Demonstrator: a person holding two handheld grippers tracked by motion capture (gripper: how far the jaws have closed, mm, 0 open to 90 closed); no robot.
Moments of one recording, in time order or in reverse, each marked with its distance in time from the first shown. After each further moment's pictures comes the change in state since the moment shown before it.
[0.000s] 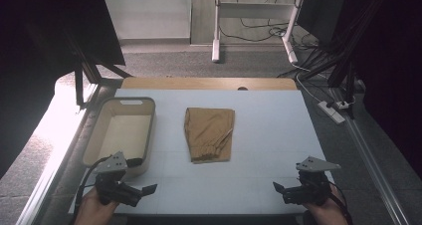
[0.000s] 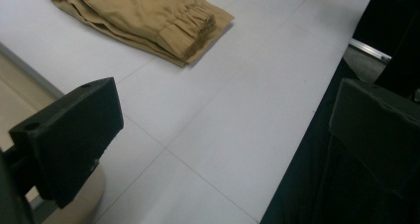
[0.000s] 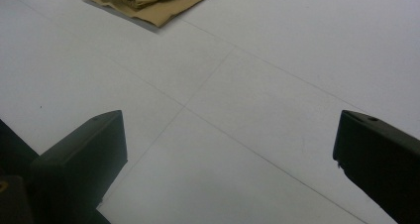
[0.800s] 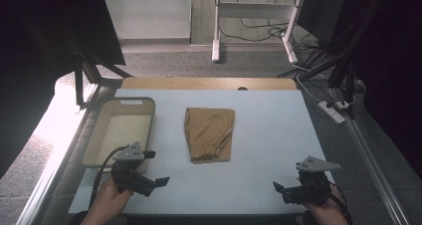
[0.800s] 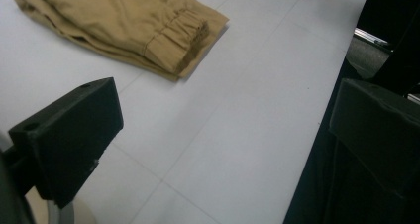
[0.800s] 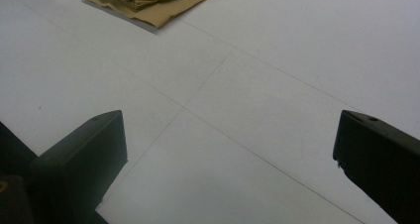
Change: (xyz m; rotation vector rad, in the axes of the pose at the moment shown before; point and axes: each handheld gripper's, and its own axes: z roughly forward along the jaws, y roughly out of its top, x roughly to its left) left arm 0.007 0.028 0.029 0.056 -0.041 0.044; right arm 0.000 0.000 0.000 -0.003 -0.003 -0.002
